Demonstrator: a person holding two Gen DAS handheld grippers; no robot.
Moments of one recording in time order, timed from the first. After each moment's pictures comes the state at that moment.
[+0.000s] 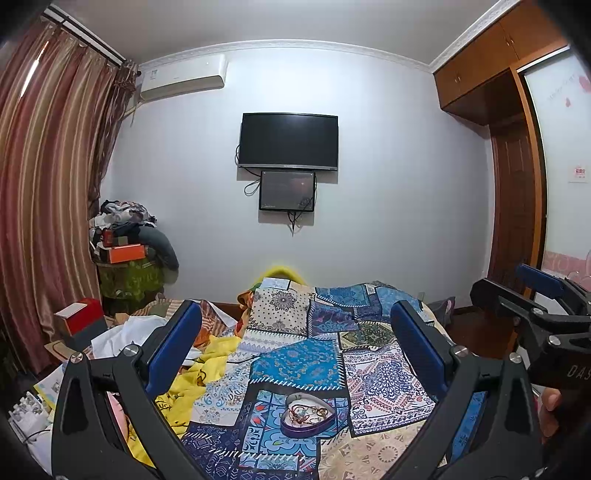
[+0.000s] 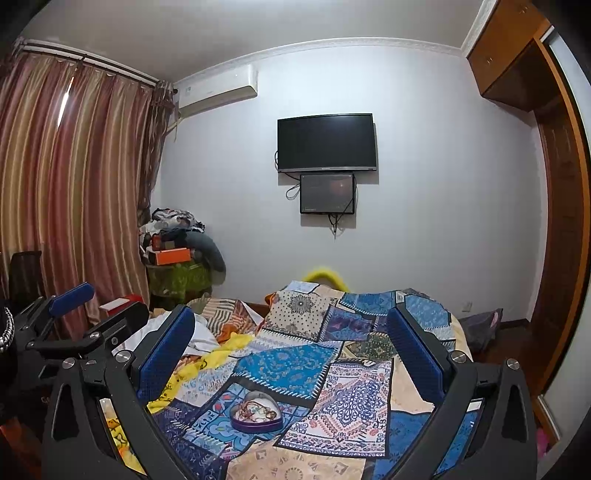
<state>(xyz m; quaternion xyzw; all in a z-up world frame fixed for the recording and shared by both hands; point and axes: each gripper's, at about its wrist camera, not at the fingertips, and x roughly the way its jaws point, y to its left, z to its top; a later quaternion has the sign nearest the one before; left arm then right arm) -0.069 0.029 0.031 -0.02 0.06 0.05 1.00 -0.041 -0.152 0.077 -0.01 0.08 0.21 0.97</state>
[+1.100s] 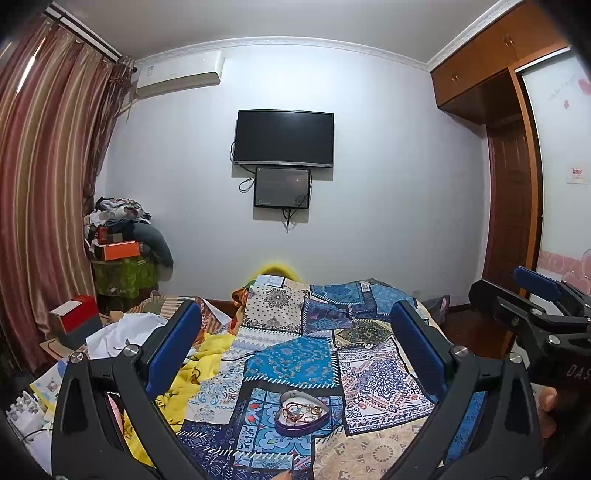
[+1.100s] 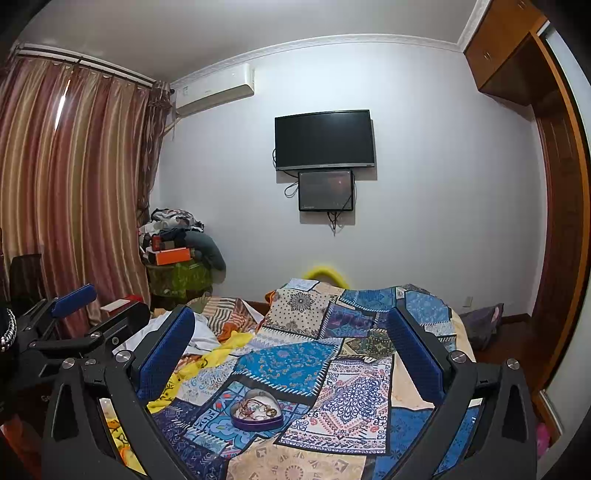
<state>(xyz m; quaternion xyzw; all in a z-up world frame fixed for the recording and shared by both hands) -0.066 0.032 0.028 -0.02 0.07 0.04 1.00 -0.039 -0.155 0.074 -0.01 0.09 0.21 0.97</state>
